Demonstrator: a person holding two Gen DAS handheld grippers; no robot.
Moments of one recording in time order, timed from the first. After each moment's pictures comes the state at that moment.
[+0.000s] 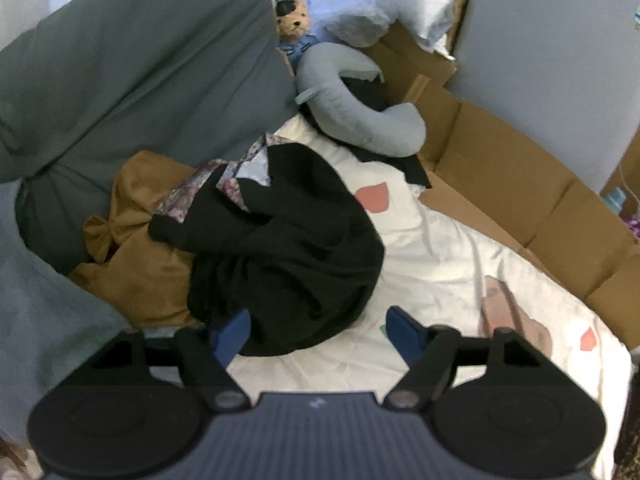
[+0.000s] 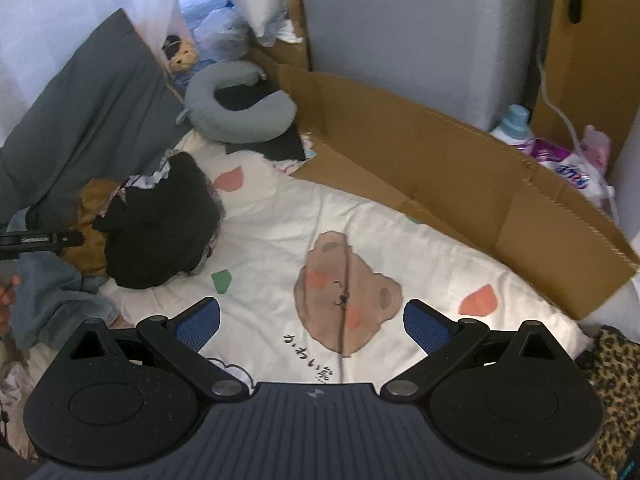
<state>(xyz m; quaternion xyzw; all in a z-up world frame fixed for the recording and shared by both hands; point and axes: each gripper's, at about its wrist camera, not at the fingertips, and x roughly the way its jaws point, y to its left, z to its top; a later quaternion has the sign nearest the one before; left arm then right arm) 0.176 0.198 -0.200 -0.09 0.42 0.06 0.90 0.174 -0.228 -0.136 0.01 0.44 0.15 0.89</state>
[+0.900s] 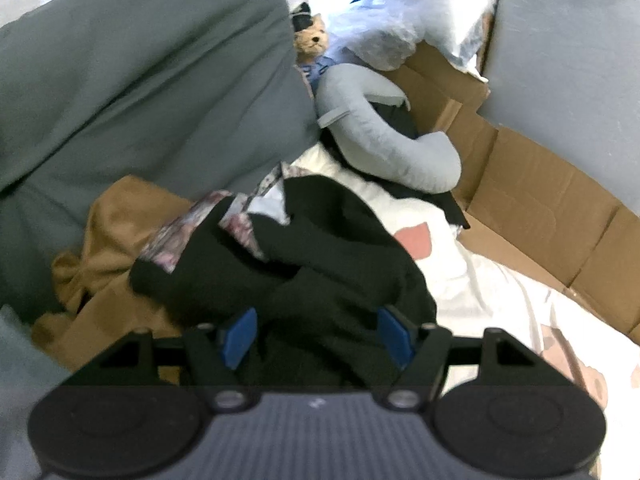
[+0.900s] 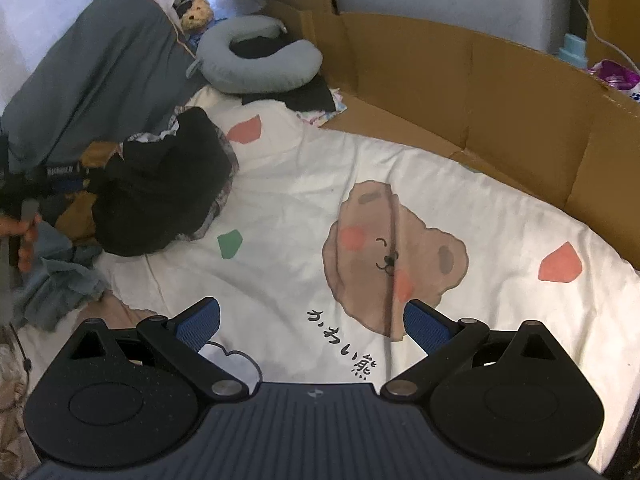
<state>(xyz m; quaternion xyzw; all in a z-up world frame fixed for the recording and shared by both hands) 0.250 0.232 -0.266 -0.07 0.36 0.07 0.93 0.190 -0.194 -0.276 0.03 0.44 0.18 0.88</state>
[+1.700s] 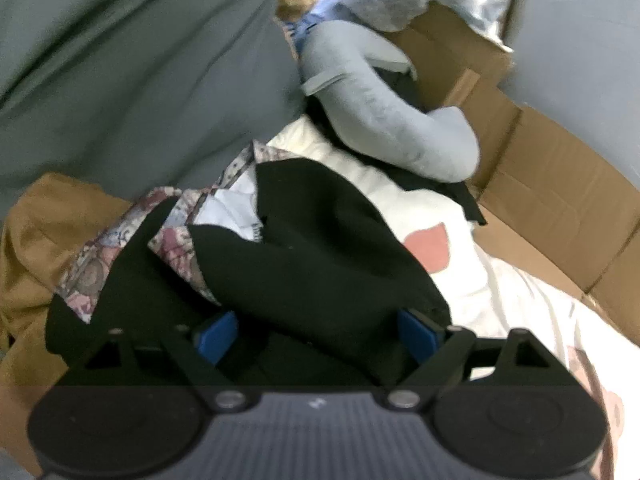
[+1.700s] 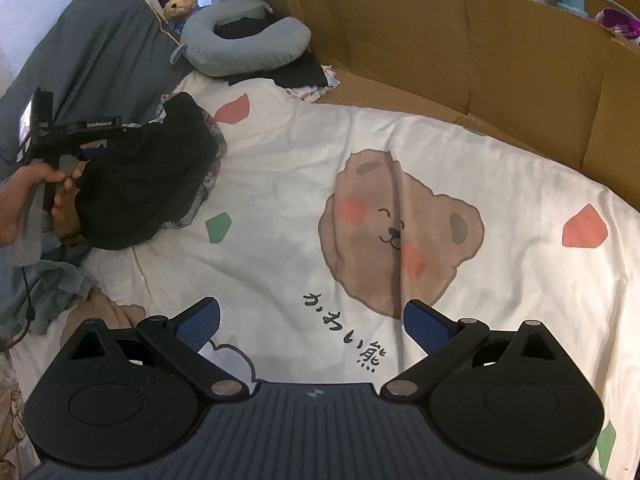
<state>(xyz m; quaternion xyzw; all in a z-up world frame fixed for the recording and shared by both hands) 0.345 0.247 -0.313 -0.11 0.40 0.08 0.91 0.197 -0.197 -0.317 0.07 0.46 0.17 0.87</state>
